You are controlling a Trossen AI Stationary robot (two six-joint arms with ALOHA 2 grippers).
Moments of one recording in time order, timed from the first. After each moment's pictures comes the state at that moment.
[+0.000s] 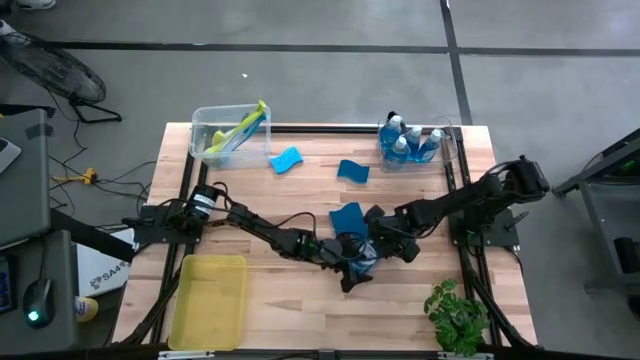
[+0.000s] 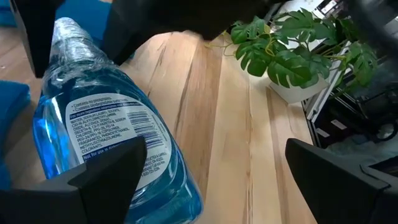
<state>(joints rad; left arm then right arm) -0.27 2.17 1.30 0.46 -0.10 -0.69 0.18 1.55 0.74 -0.47 0.02 -0.63</state>
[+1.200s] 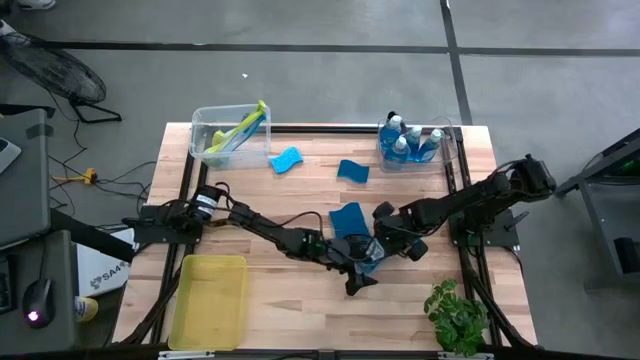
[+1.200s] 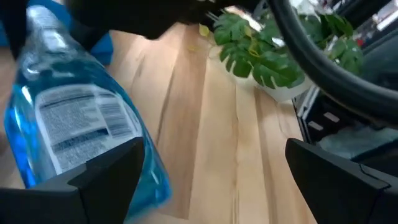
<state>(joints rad) -0.26 2.17 1.41 0.38 -0.06 -0.62 0.19 1.49 0.74 -0.64 0.11 -0.55</state>
